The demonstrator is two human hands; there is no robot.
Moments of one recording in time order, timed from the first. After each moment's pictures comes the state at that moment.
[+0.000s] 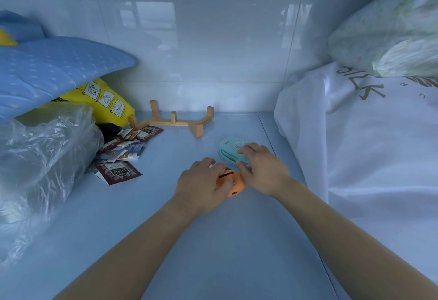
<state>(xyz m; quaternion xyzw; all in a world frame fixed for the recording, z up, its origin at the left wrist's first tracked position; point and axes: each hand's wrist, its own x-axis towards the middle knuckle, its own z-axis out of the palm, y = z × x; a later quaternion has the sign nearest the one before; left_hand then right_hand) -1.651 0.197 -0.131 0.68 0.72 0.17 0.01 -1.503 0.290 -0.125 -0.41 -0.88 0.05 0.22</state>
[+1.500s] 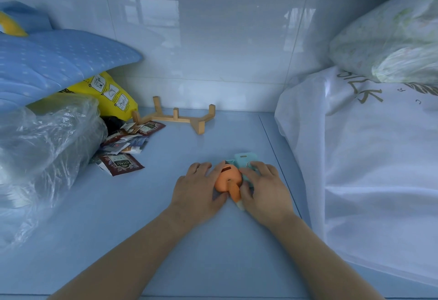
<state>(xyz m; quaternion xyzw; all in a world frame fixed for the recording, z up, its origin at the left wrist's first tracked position) -1.656 0.178 -0.157 0.68 0.71 0.16 -0.06 -1.490 0.232 -0.152 -0.45 -0.84 0.04 0.29</state>
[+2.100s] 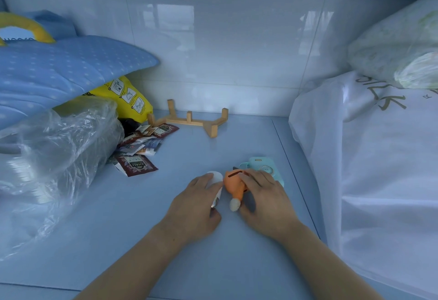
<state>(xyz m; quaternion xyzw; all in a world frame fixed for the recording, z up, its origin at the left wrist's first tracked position) -1.668 0.142 -0.147 0.69 0.71 0.17 0.04 -1.499 0.228 -0.153 -0.34 -0.90 0.05 0.25</state>
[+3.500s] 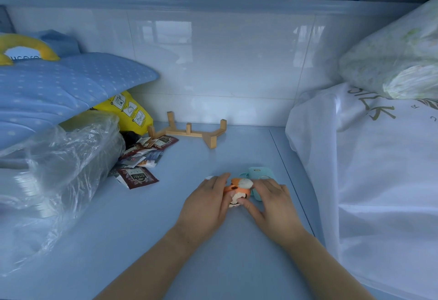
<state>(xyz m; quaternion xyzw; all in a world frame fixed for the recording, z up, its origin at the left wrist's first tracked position) -1.654 0.162 -0.138 0.68 0.66 0.30 -0.04 -1.495 0.231 -0.149 -0.32 -0.87 0.03 0.37</state>
